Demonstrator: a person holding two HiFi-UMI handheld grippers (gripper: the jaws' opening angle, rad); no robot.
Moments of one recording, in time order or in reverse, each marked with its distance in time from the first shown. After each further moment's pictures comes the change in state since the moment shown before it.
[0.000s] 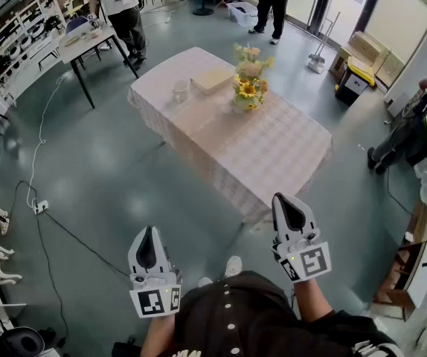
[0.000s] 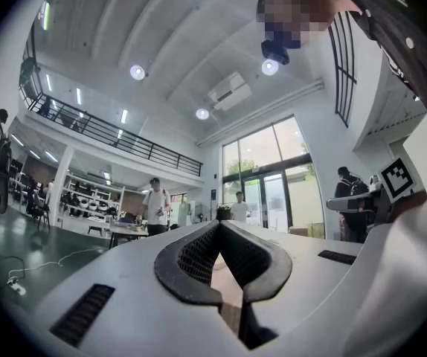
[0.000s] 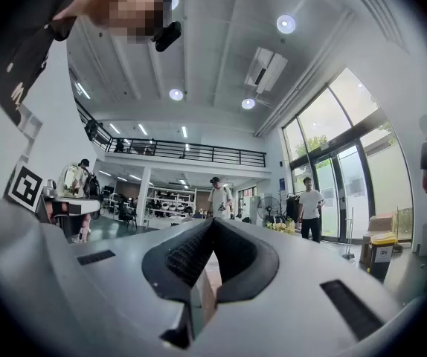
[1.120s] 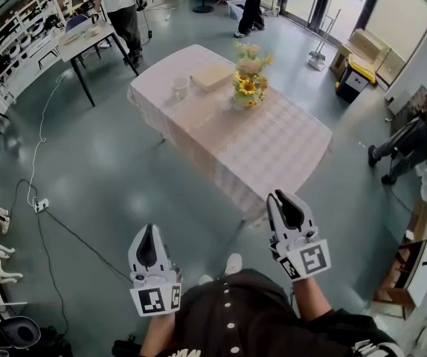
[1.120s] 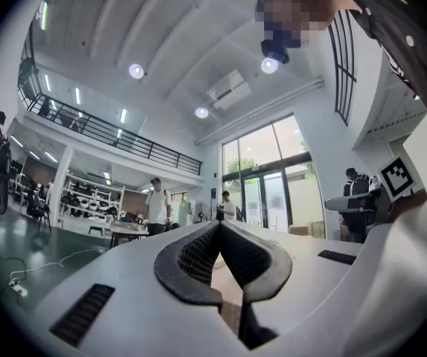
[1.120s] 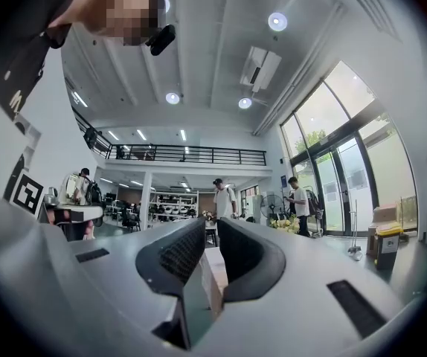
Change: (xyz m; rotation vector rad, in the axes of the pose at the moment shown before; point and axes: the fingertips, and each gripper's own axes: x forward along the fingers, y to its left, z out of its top) left arm 0.002 -0.004 -0.001 0.006 0.010 -0.002; right arm 0.002 0.002 -0.004 0.059 -0.011 0.017
